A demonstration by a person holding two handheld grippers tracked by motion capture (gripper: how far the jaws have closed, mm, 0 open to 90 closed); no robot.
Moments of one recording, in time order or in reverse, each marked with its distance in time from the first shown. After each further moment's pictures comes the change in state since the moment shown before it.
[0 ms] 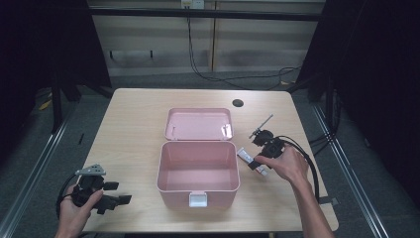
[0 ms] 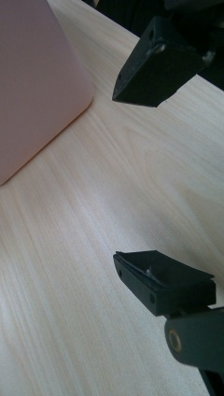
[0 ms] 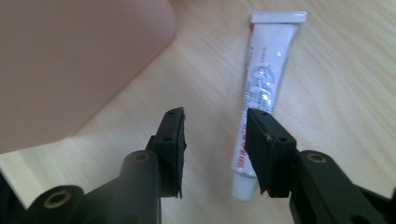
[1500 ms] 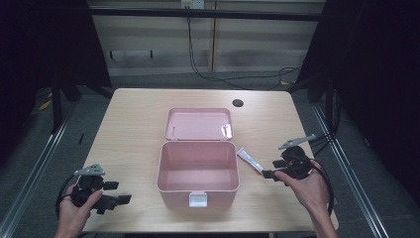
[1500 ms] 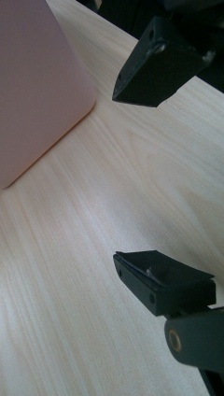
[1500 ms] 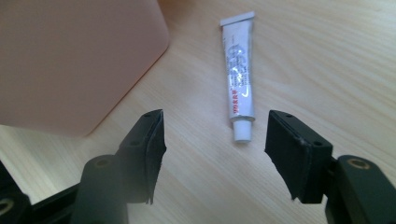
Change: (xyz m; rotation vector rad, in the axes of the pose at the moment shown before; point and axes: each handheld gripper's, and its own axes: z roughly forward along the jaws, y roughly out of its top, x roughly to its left) left arm -0.001 0.000 -0.002 -0.008 -0.010 0.006; right arm 0.024 -0.086 -0.031 -0.363 -0.095 0.154
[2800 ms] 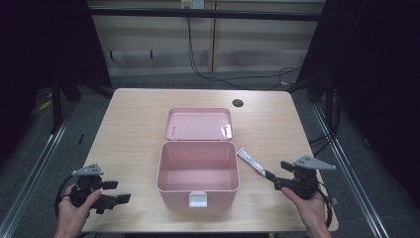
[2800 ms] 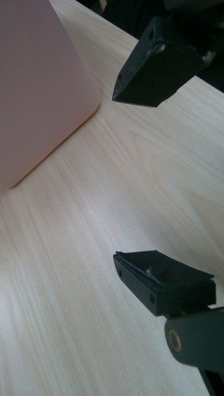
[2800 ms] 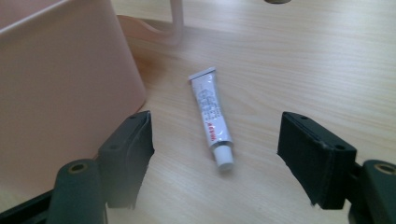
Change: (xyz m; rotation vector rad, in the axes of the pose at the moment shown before) left arm 0.001 -0.001 -0.002 -0.022 -0.001 -0.003; right arm 0.011 -0.055 0.004 -0.421 -0.147 0.084
